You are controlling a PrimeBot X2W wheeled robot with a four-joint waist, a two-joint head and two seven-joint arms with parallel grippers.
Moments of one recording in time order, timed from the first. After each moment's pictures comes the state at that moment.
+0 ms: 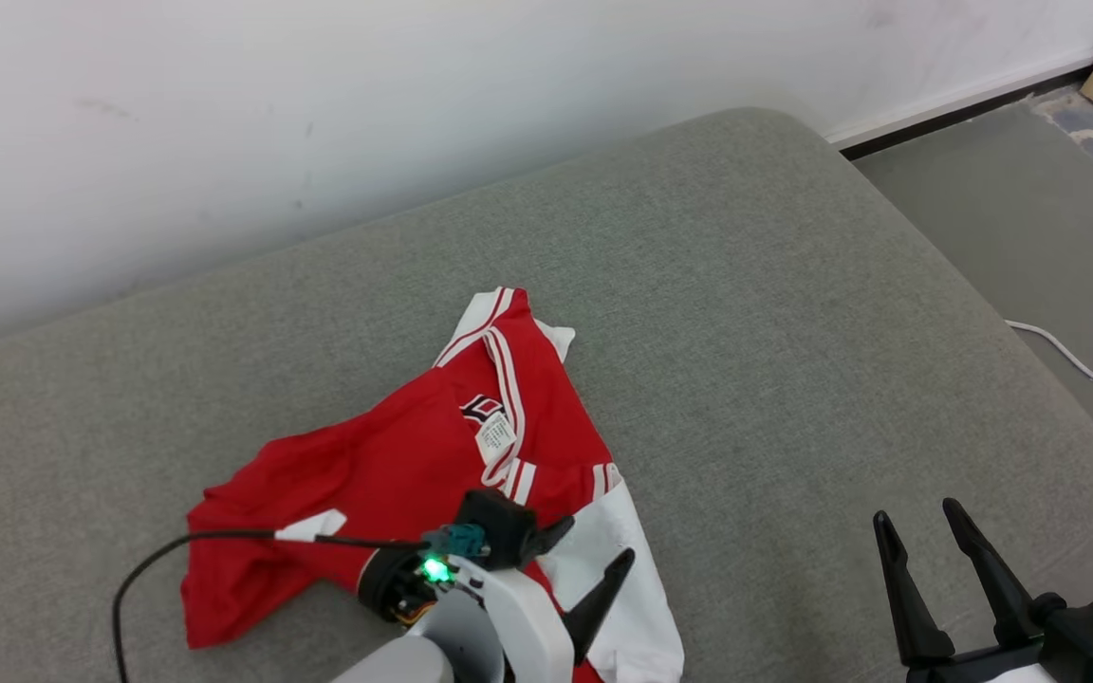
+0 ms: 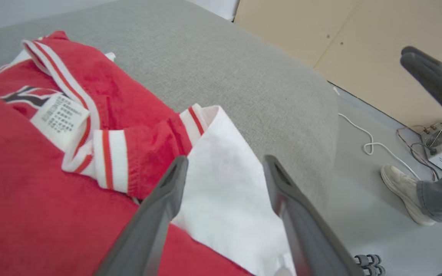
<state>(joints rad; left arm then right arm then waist) -0.48 0.27 -0.91 0.27 -0.66 0.08 0.06 -0.05 -0.17 0.18 0.19 0.35 0.13 -0.26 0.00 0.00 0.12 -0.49</state>
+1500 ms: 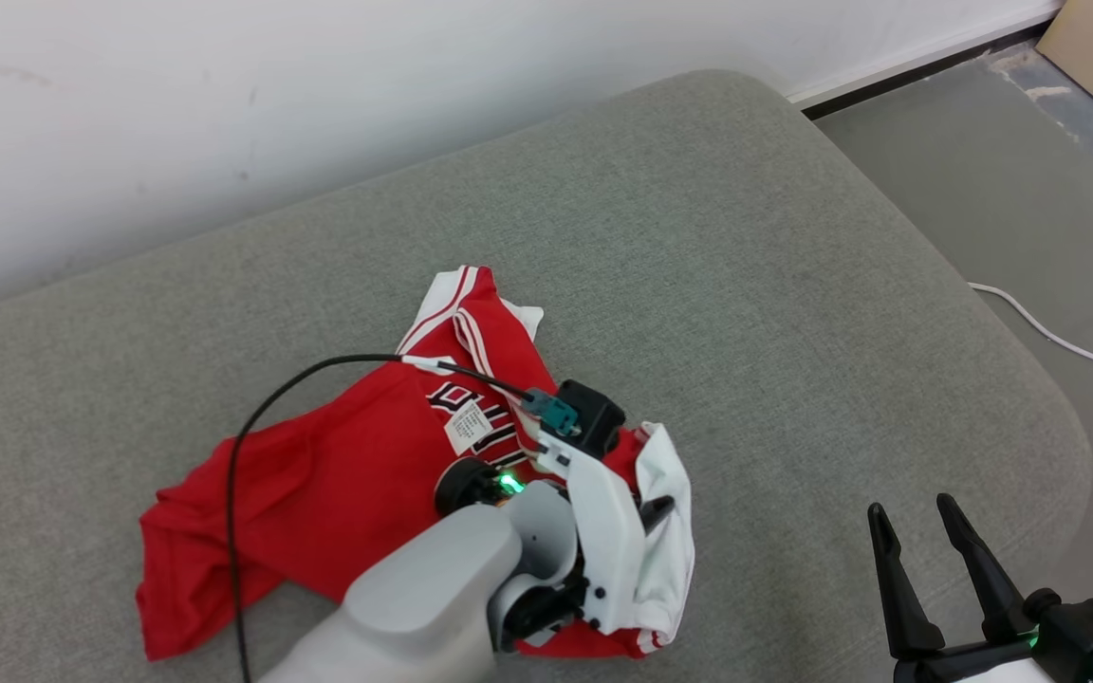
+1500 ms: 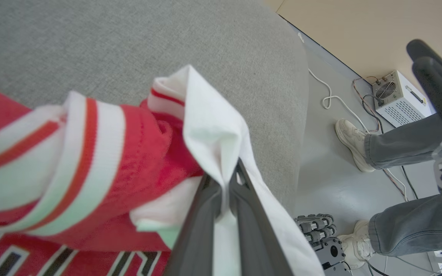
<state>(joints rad) -0.81 0.10 -1.05 0.65 -0.88 -0.11 0.28 -0.06 -0.13 0.16 0.20 0.36 0.13 -0.26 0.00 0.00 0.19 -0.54</state>
